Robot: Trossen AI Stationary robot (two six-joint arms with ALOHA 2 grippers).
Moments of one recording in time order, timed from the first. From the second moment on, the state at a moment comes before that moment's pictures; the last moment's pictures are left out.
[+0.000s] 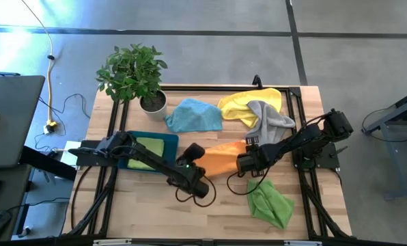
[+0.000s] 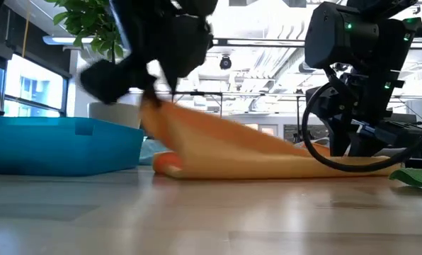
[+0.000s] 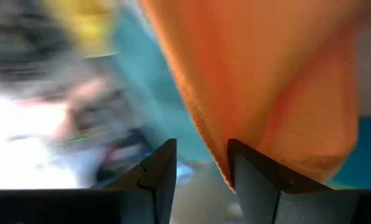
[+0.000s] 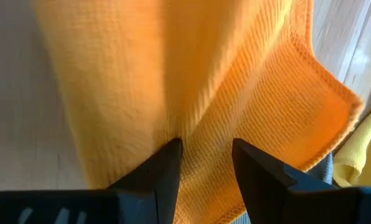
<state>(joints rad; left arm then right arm) -0.28 2.16 1.70 -1.46 -0.80 0.07 0.27 1.65 0.80 -0.67 0.41 0.06</state>
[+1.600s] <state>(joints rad) -0.22 2.14 1.76 -1.27 -0.51 -0.05 0.08 1.45 0.60 -0.11 0.39 -0.01</state>
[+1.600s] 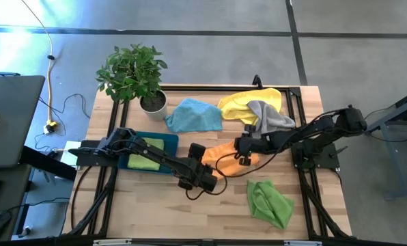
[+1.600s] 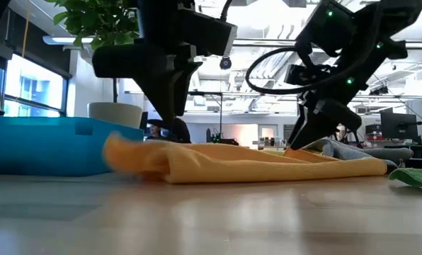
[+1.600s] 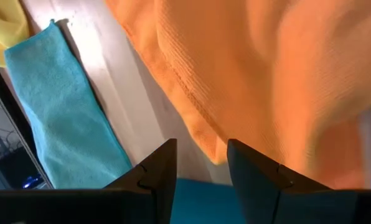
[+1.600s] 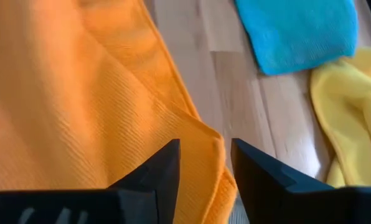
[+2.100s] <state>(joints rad) -0.23 2.14 1.76 -1.21 -0.51 -0.05 0.01 1.45 0.59 -0.09 0.33 -0.01</state>
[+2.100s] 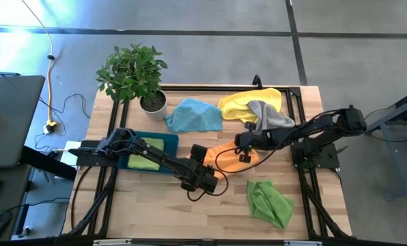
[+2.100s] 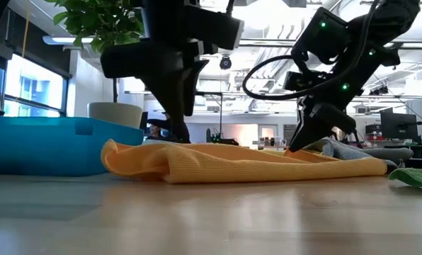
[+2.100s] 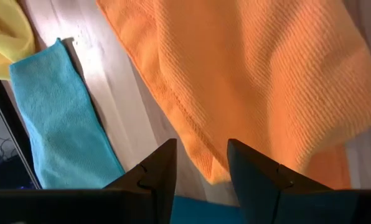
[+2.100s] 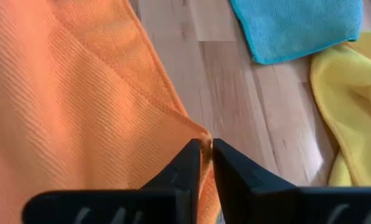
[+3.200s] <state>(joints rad) -0.32 2.14 1.76 -1.21 -0.51 -0.23 -0.04 1.44 0.59 -0.11 0.27 0.00</state>
